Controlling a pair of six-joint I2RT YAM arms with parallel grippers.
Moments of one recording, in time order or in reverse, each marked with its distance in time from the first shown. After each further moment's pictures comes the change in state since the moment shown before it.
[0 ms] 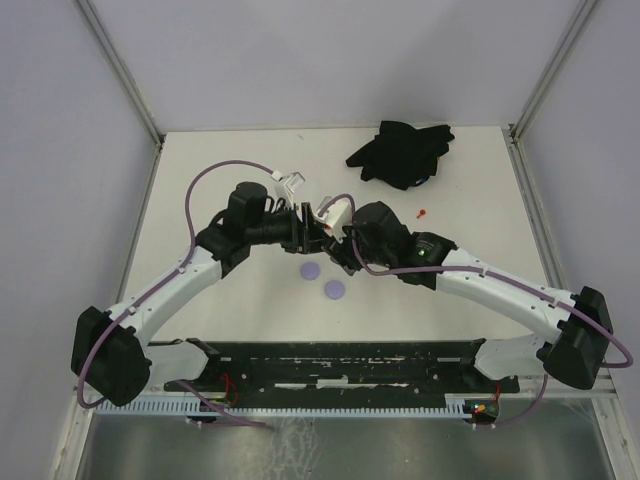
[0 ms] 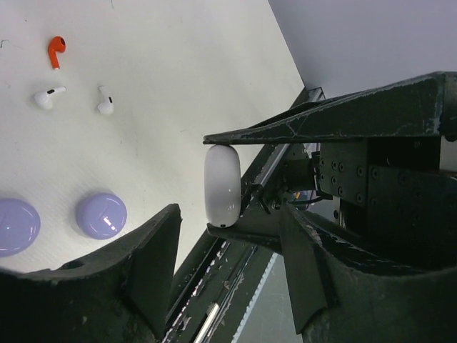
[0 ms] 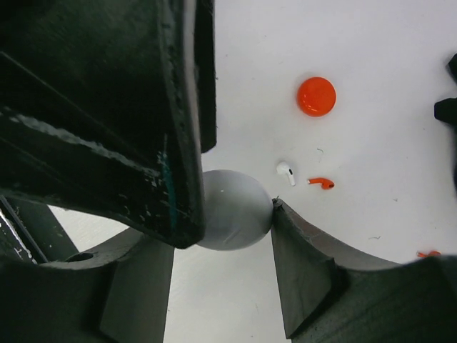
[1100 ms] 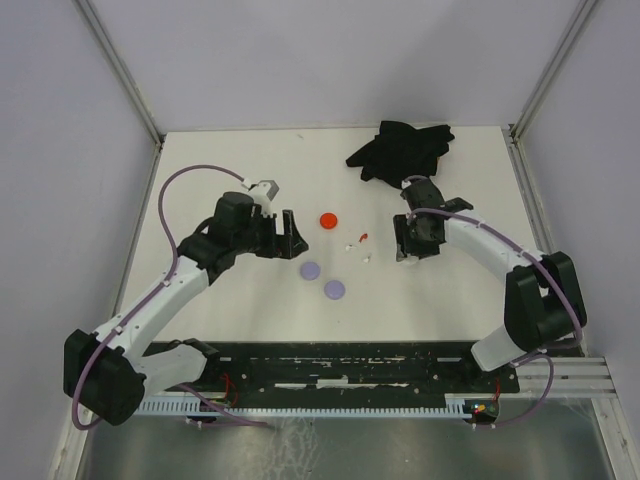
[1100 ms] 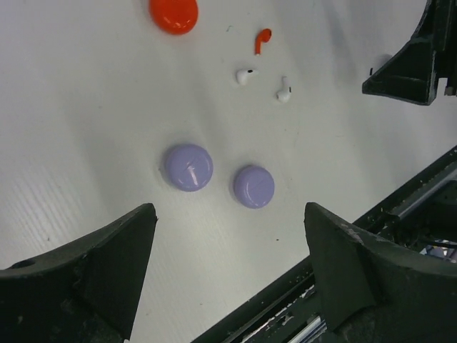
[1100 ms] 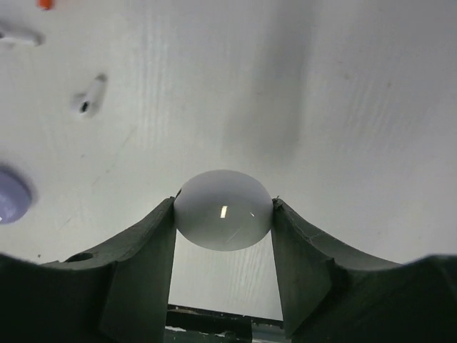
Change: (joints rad) left arm 0.070 -0.109 -0.056 -0.262 -0.420 0.213; right arm -0.589 0.273 -0.046 -0.310 -0.039 0.451
